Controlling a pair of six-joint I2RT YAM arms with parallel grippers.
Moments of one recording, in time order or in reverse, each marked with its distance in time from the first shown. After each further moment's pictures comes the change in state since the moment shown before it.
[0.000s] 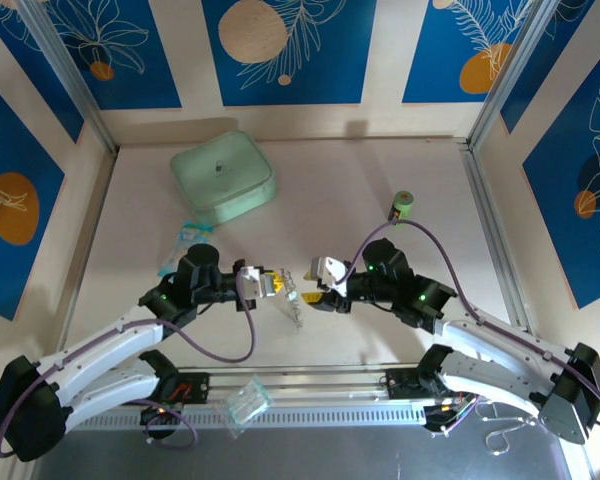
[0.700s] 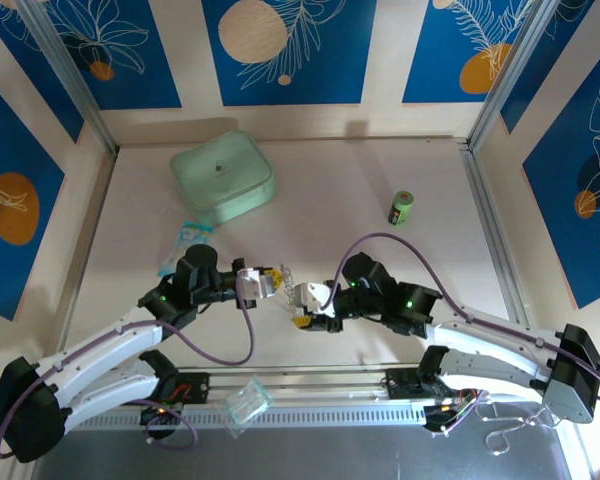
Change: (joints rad) left arm -0.003 -0.006 -0.005 0.030 -0.030 0.034; right arm 0.147 0.030 0.003 -0.025 0.036 -0.050
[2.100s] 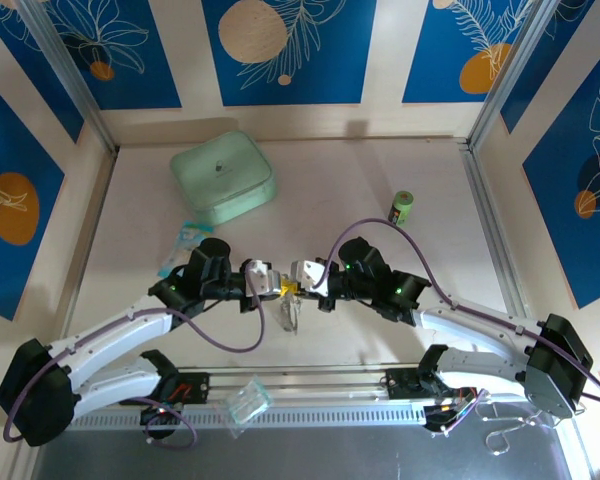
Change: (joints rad) left arm 0.000 0.118 0.062 -0.102 0.105 -0.117; right arm -0.085 0.133 0.037 0.116 0.042 -0.035
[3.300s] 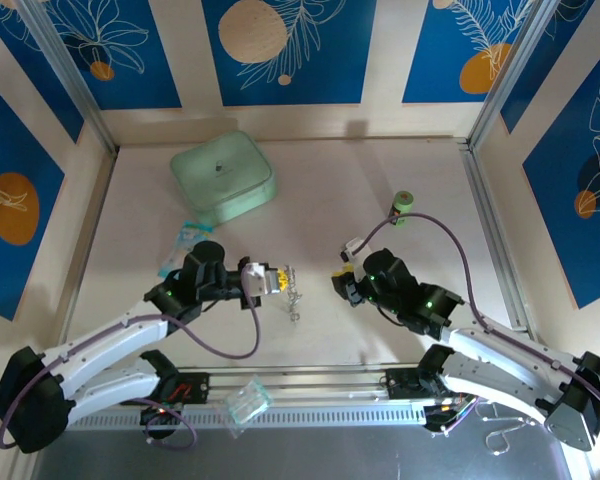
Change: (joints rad) left arm -0.027 -0.071 -0.037 0.099 -0.087 0.056; right arm -0.072 -0.238 -0.080 -0.335 0.510 0.748
